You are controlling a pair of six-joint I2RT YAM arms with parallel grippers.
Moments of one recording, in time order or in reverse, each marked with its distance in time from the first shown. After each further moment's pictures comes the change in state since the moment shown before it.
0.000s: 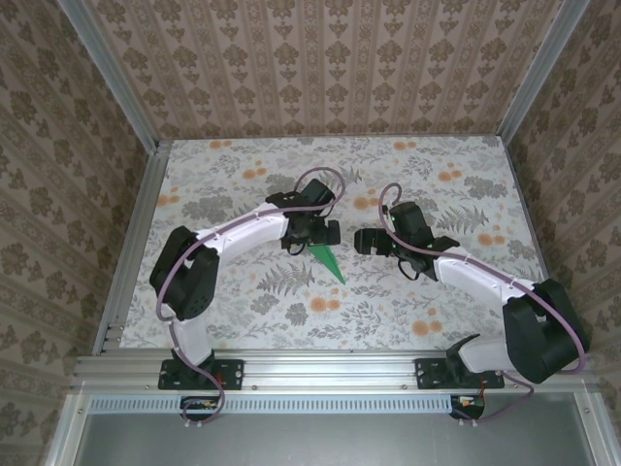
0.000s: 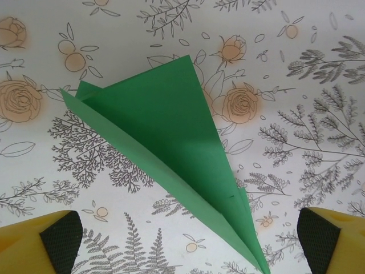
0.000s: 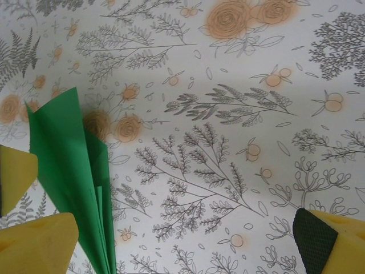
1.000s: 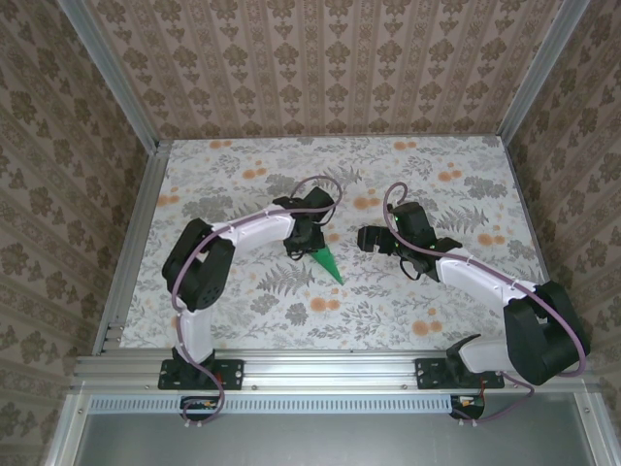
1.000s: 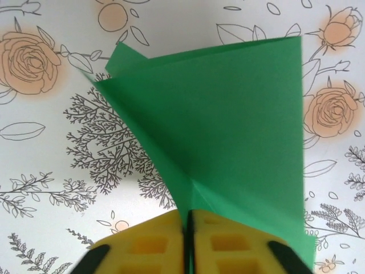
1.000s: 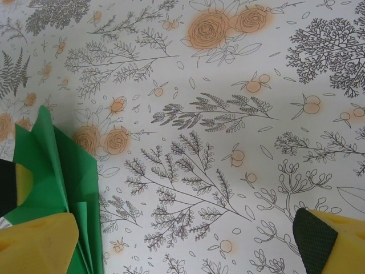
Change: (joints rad) left arm 0.022 0.069 -0.037 0.001 -0.025 -0.105; right arm -0.018 -0.011 -0.013 0.018 0.020 0.030
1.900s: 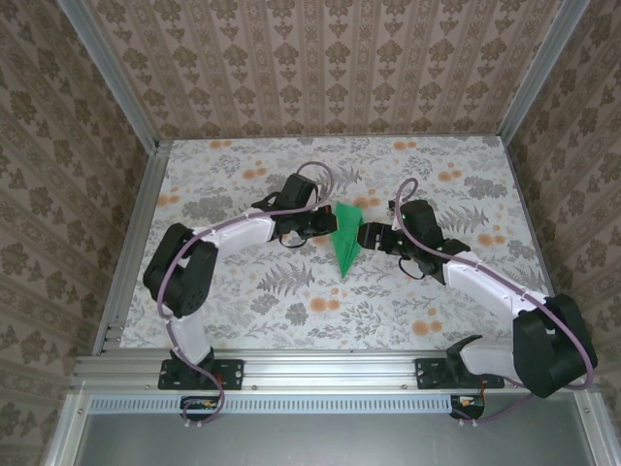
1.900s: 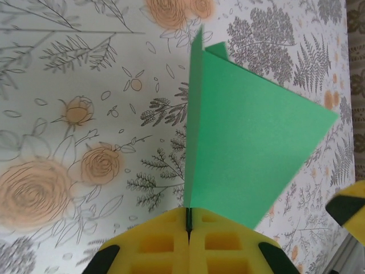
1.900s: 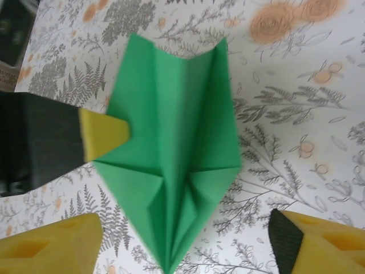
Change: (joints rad) left arm 0.093 -0.066 -0.146 0.560 0.486 0.129; right arm -0.014 -0.056 -0.002 0.019 -0.208 0.121
